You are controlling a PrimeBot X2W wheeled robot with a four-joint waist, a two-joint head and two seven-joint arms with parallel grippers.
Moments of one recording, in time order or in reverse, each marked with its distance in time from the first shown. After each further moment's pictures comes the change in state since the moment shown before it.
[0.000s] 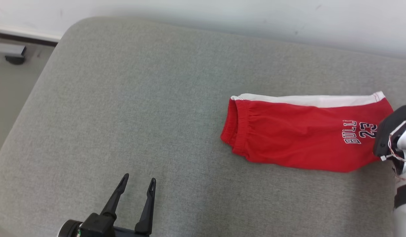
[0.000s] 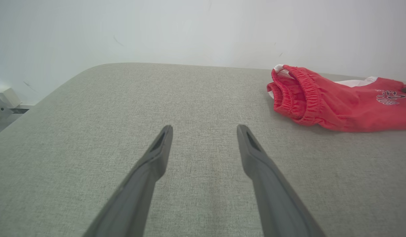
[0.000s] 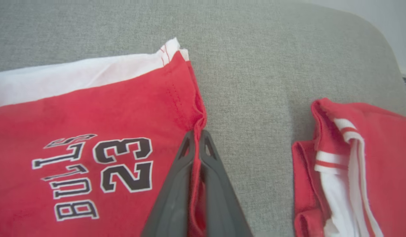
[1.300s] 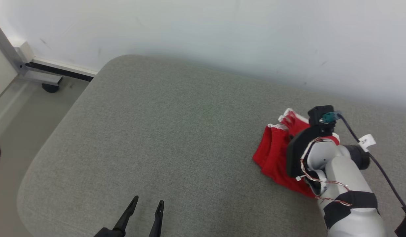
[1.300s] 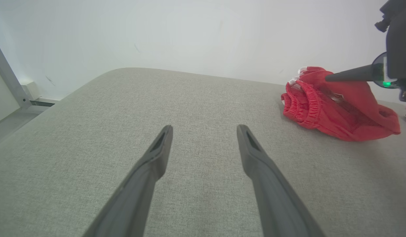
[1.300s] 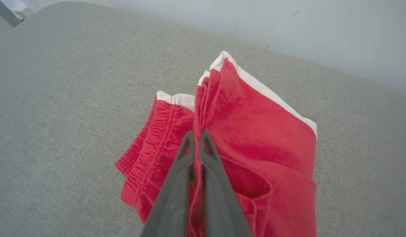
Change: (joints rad) left arm 0.063 0.000 -0.050 0.028 -0.046 -0.002 0.030; right arm 0.058 0.159 0.381 0.083 0.240 0.000 -0.170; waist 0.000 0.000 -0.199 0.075
